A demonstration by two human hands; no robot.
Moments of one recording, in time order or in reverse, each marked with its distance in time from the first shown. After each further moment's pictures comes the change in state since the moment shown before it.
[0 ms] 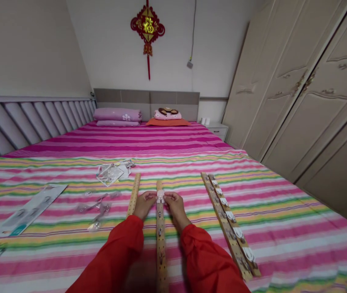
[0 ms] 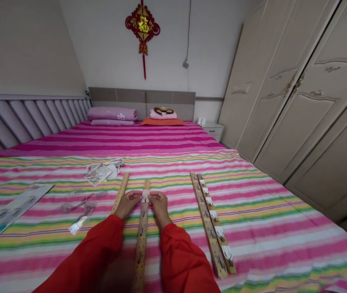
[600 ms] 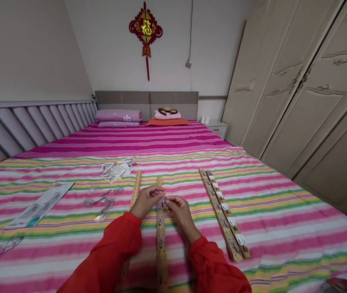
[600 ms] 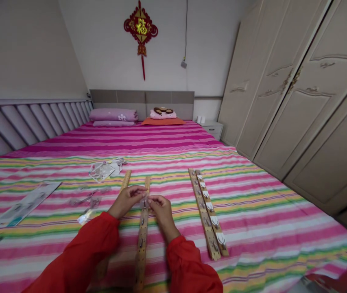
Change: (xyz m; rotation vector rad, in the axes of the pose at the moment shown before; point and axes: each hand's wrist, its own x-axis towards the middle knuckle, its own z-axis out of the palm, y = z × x) left_hand -0.050 0.055 0.007 0.286 -0.233 0.270; right_hand -0.069 -0.040 -0.015 -0.004 -0.196 -0.086
